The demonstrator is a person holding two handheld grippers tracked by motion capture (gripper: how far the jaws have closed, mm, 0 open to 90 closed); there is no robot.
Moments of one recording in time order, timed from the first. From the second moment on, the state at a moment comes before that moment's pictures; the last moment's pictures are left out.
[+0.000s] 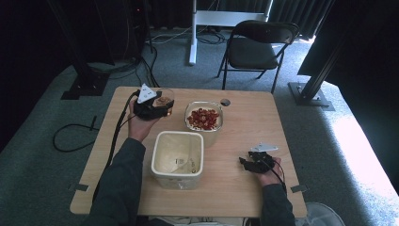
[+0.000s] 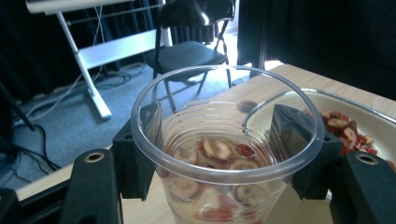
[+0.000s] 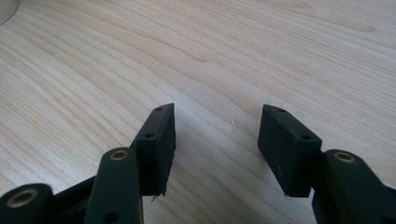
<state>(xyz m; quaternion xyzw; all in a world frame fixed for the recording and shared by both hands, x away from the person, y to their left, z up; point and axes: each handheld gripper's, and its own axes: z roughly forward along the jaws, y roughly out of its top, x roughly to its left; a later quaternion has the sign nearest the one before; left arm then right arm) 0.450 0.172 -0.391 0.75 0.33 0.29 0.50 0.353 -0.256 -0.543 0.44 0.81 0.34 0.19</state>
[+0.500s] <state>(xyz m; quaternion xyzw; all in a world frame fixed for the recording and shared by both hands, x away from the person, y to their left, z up) 0.470 0.146 -0.370 0.77 0.30 0.31 0.47 0.353 -0.256 -0.543 0.44 0.81 0.34 0.19</state>
